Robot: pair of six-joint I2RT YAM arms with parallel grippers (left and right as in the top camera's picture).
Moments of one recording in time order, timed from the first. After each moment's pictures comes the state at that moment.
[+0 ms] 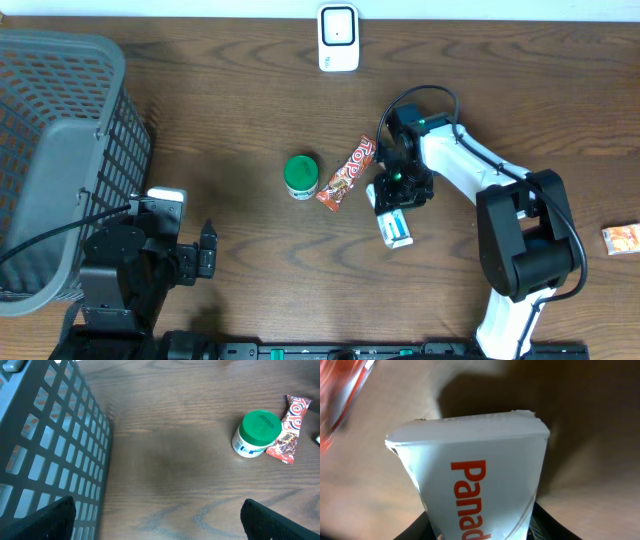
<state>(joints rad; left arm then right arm) -0.09 0.58 0.93 -1.02 -0.05 0.12 0.35 2.00 1.31 -1.03 -0.31 0.06</state>
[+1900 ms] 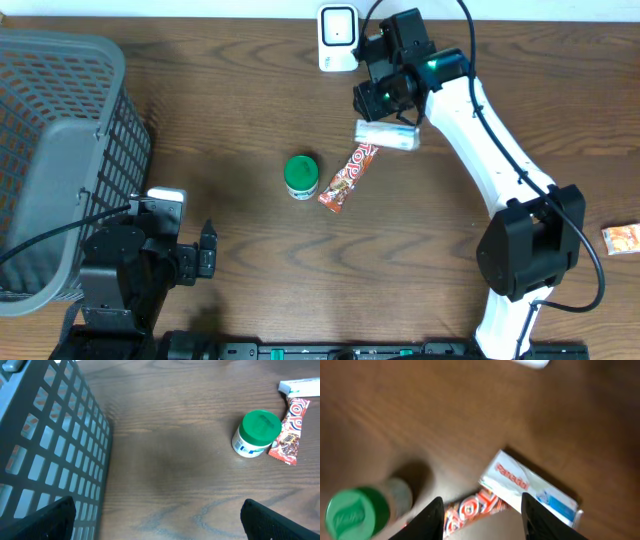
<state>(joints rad) -0.09 0.58 0.93 -1.02 -0.05 0.12 0.37 2.01 1.82 -0.89 -0.16 -0.04</state>
